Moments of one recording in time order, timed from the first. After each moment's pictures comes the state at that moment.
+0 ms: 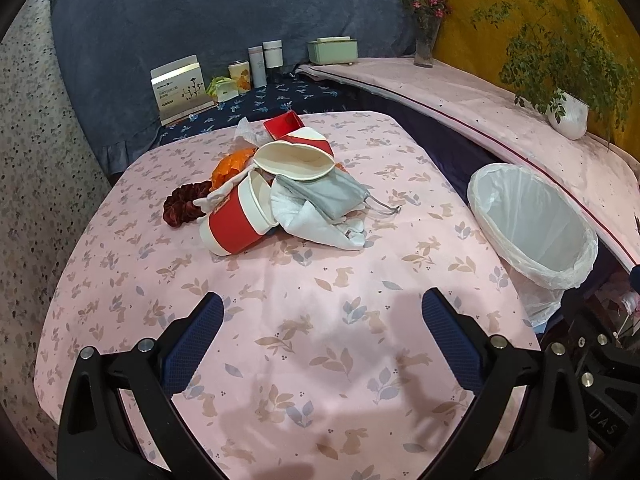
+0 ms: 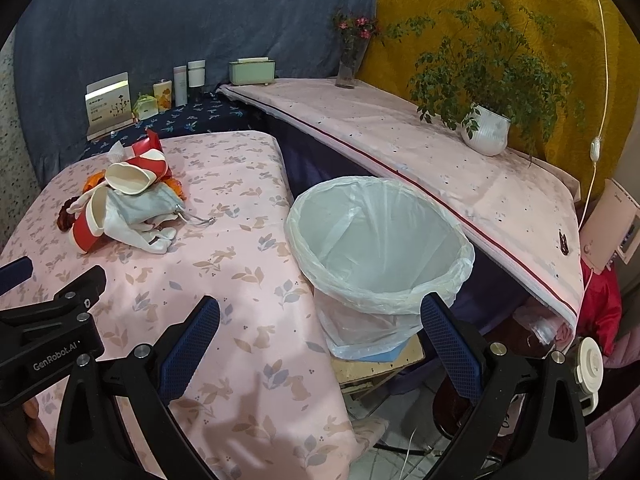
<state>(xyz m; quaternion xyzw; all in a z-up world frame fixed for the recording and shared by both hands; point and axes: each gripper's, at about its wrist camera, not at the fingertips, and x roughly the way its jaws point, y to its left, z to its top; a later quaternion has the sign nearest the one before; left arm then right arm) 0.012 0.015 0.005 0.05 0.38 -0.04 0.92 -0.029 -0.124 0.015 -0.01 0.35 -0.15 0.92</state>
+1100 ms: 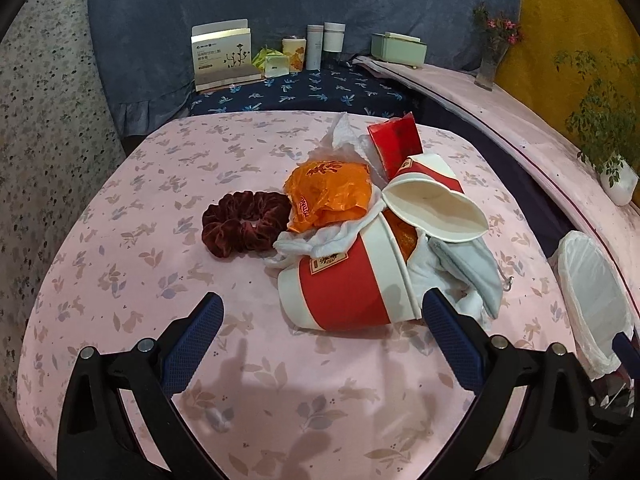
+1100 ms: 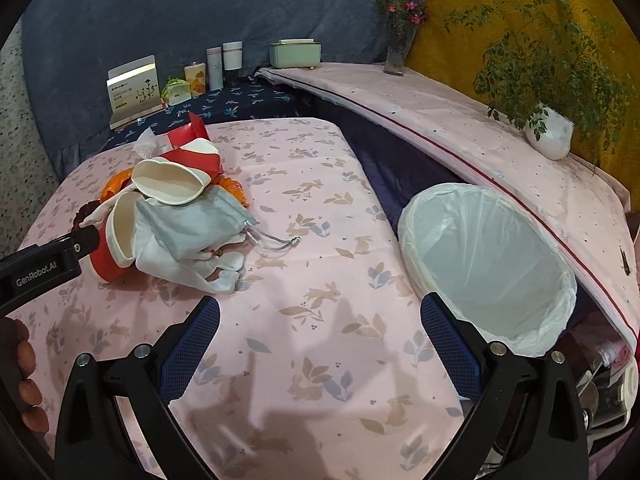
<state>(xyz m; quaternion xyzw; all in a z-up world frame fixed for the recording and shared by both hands) 0.124 0.121 -0.019 -0.04 0.40 0.00 0.92 0.073 -0.056 -0.020 0.01 0.39 -0.09 0.92</state>
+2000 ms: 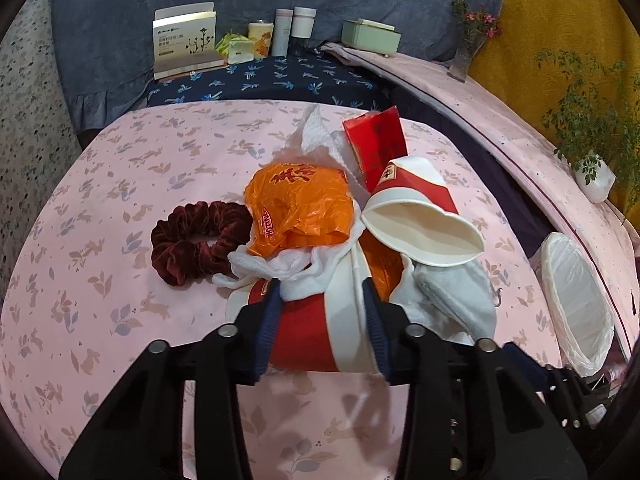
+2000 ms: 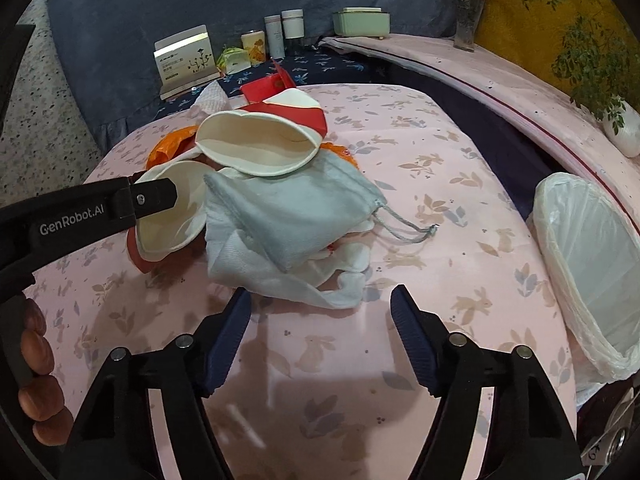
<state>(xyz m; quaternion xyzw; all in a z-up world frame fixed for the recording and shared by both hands) 0.160 0.125 -0.029 -0.06 0.42 -0.07 0.90 0.126 0.003 -0.062 0.03 0.43 0.01 0.90</state>
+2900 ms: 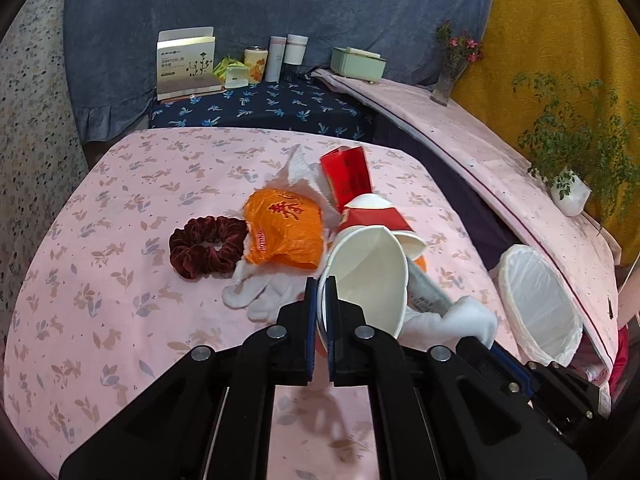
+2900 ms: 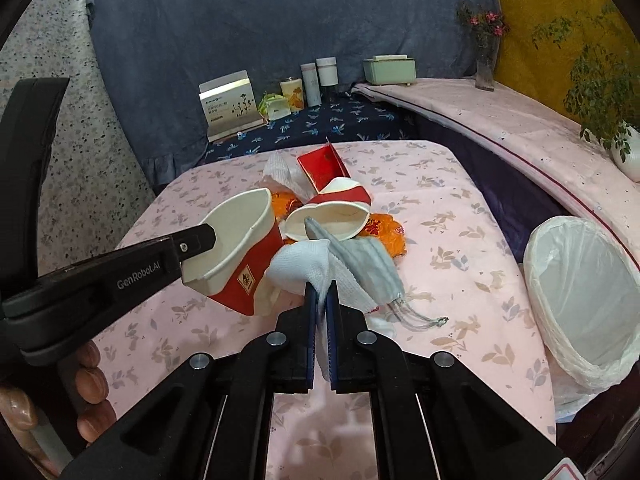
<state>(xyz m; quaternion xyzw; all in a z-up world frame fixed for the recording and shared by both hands) 0.111 0.123 0.018 -0.08 0.38 -0.09 0.92 0.075 0.005 0.011 0.05 0.36 0.07 0.93</state>
